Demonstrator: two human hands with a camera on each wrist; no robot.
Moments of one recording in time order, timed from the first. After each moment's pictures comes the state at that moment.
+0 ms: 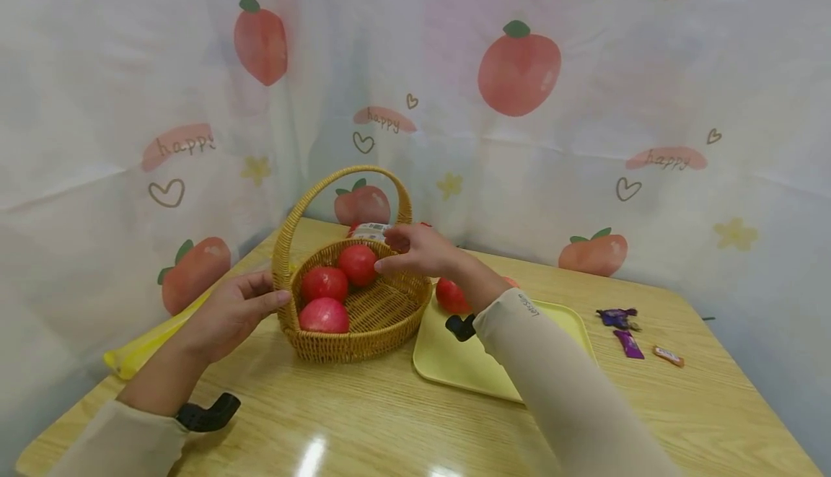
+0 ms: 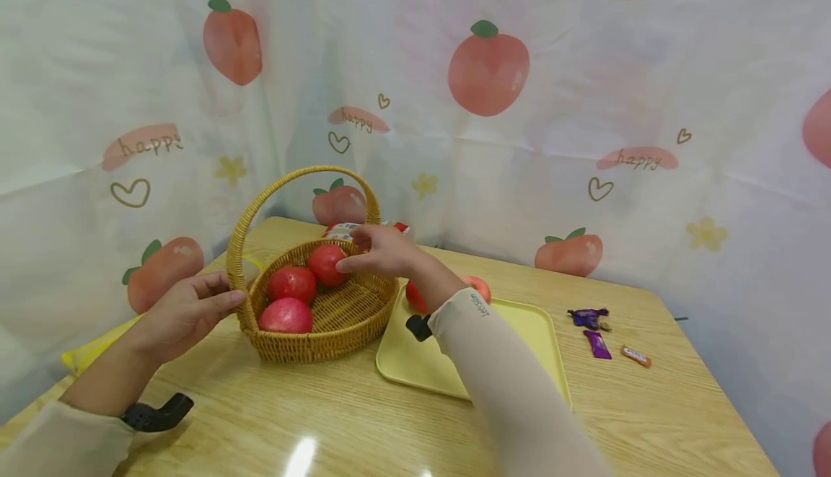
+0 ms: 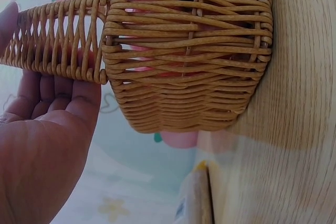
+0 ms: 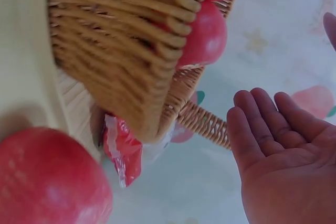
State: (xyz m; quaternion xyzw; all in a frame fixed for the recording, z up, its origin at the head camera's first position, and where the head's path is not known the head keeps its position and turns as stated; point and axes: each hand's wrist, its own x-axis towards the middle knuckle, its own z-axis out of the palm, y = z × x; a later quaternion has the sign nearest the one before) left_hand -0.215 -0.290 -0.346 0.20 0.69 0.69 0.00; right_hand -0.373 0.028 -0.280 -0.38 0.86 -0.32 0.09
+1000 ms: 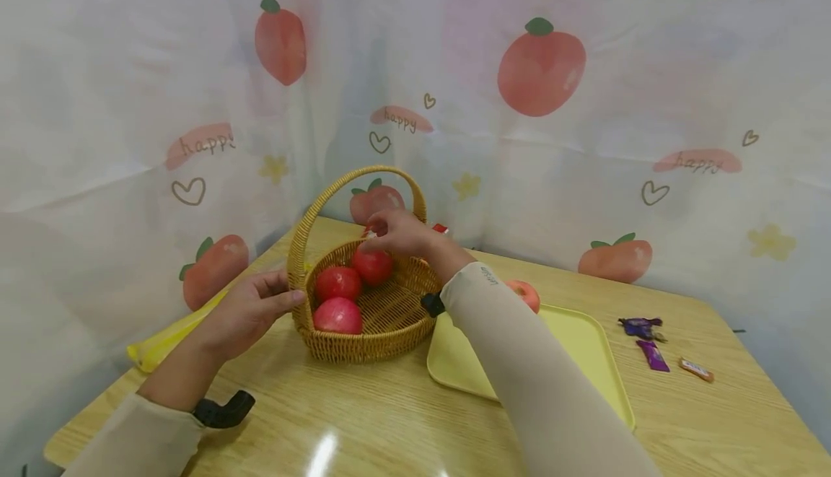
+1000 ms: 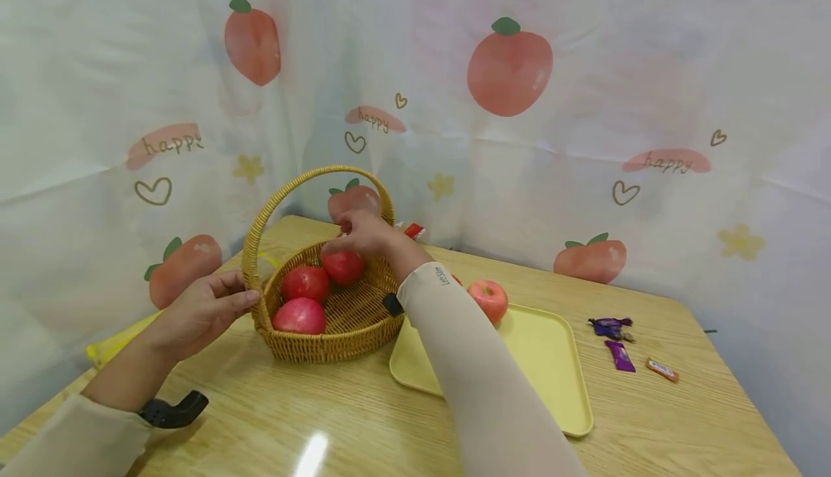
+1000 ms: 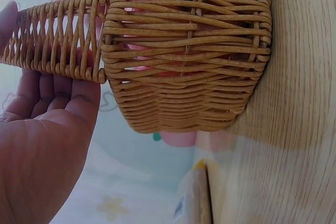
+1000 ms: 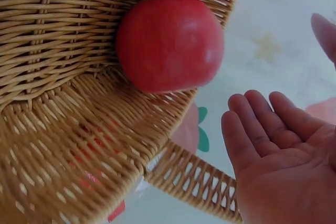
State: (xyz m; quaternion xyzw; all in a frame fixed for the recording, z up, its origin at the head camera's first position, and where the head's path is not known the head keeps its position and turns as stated) left_hand -0.216 -0.291 -0.345 0.20 0.69 0.69 0.00; right_hand -0.406 -0.037 -0.274 -0.41 0.86 -0.30 0.10
